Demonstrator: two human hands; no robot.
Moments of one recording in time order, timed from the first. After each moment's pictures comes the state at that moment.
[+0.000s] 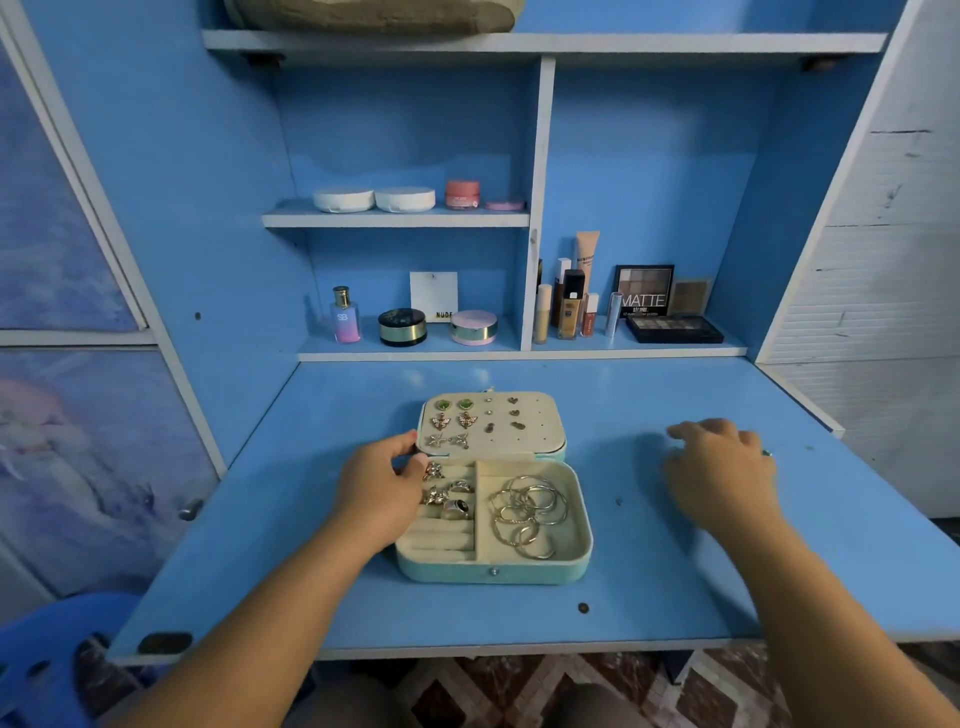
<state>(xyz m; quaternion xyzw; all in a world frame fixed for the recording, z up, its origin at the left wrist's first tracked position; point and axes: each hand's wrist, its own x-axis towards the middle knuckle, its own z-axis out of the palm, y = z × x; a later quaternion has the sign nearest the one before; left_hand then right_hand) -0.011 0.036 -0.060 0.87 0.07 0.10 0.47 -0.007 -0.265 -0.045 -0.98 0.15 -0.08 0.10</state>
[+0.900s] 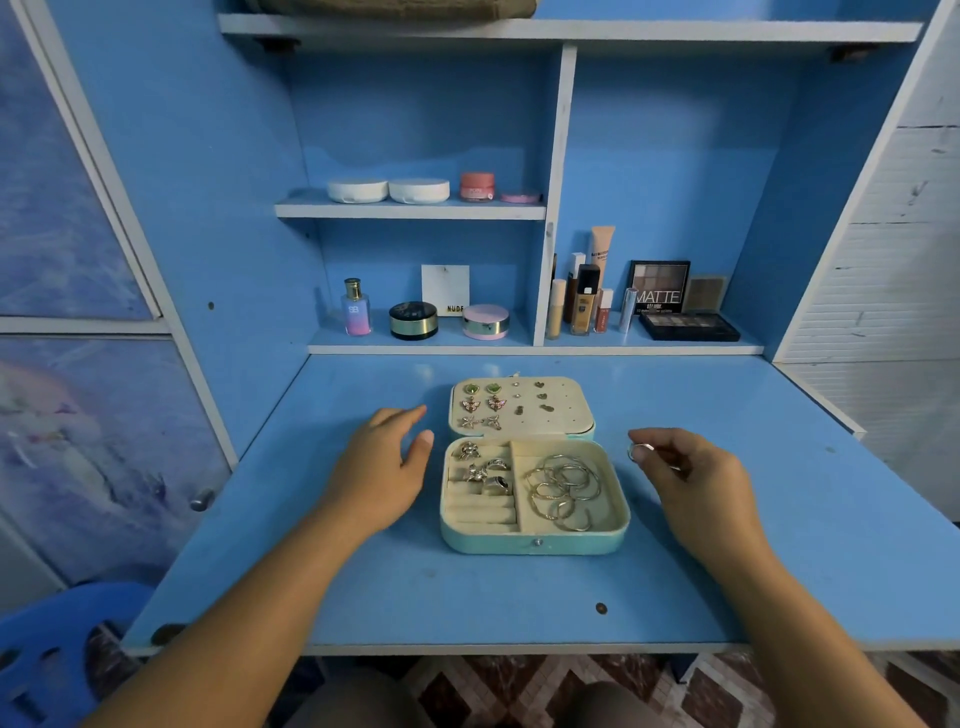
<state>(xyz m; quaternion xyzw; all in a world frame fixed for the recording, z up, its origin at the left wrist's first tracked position) 0.008 0.060 -0.065 0.93 -0.03 0.13 0.33 -0.030 -0.231 -0.054 -0.85 0.05 -0.17 0.49</state>
